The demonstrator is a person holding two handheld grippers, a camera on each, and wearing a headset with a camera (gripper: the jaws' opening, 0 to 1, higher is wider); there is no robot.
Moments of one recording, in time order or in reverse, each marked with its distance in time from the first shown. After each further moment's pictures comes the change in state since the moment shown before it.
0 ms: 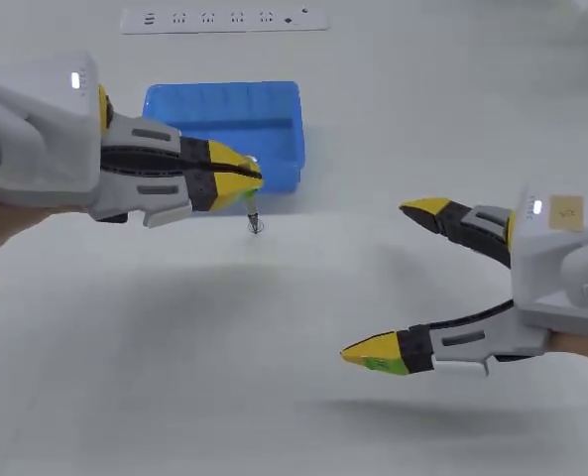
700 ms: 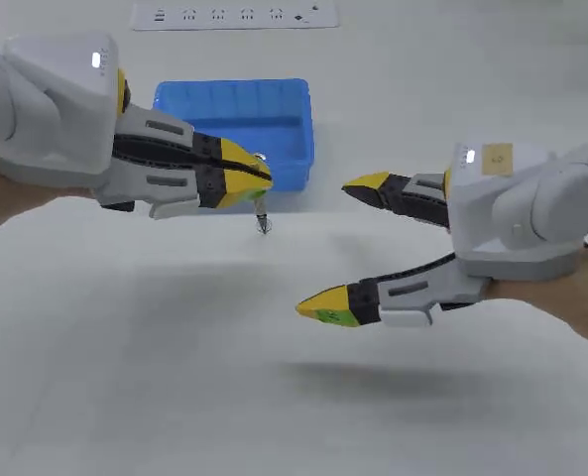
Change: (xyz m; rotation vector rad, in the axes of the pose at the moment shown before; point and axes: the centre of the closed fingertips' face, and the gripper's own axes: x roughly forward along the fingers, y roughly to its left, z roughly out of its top) left arm 0.000 -0.006 0.002 -0.036 0.036 -0.062; right arm 0.048 0.000 0.039 -0.036 -0.032 0.097
